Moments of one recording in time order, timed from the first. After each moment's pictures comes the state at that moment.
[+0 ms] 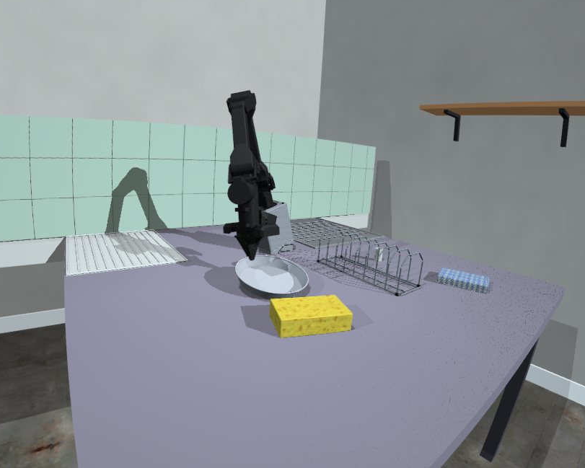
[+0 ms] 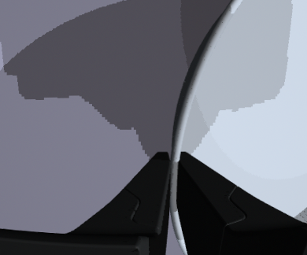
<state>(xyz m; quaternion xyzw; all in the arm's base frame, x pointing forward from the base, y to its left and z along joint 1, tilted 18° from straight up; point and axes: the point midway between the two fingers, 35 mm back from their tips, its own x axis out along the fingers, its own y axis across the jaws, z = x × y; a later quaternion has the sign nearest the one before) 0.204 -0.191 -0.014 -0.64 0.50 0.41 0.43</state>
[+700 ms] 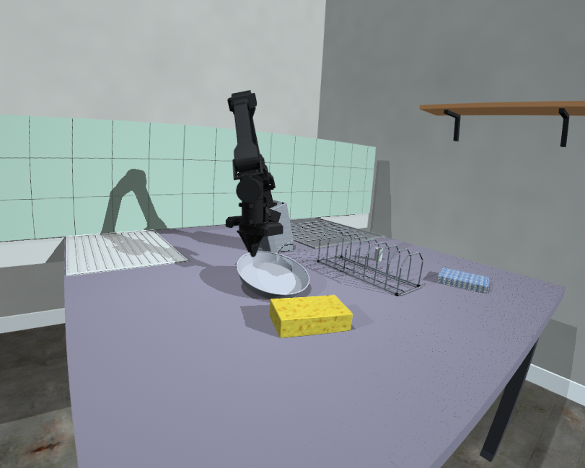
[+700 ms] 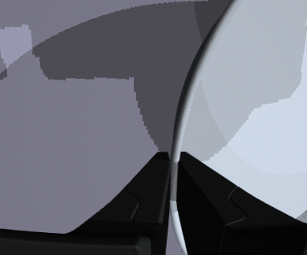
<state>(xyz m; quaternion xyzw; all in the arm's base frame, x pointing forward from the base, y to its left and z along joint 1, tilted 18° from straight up) 0.213 -0.186 -0.001 -0.61 0.52 0.42 0.41</state>
